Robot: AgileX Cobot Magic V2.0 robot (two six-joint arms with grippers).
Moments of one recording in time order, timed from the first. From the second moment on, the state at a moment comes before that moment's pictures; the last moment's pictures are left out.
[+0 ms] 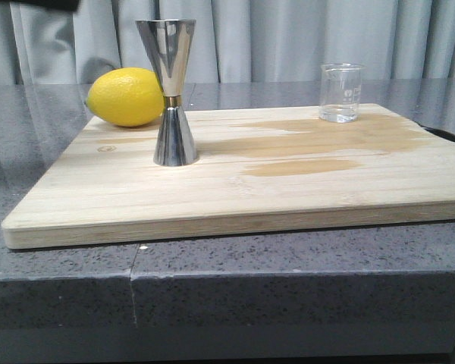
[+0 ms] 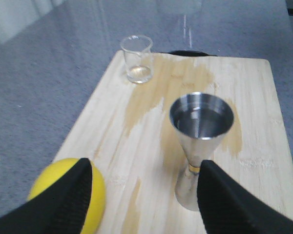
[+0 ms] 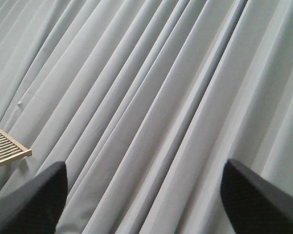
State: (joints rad) left arm 0.02 1.48 -1.12 -1.33 1.18 1.84; right arm -0.02 0.91 -0.95 -0.87 -0.85 0.56
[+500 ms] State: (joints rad) left arm 0.23 1.10 -1.40 -1.43 1.02 1.49; right arm -0.02 0.90 -0.96 -0.83 -0.22 0.56
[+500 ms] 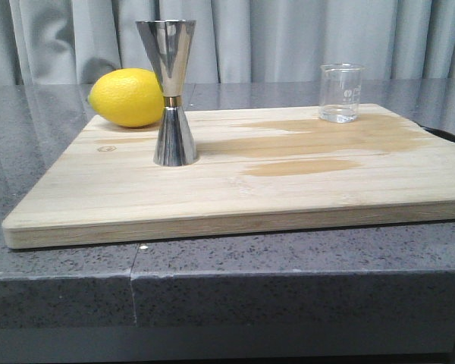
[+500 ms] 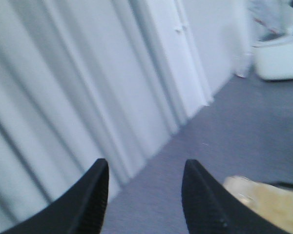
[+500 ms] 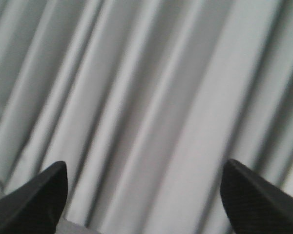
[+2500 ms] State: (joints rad) left arm 0.00 0.24 -0.15 -1.57 0.21 1.33; right arm -0.02 -0.01 -0.22 -0.69 0.22 0.56
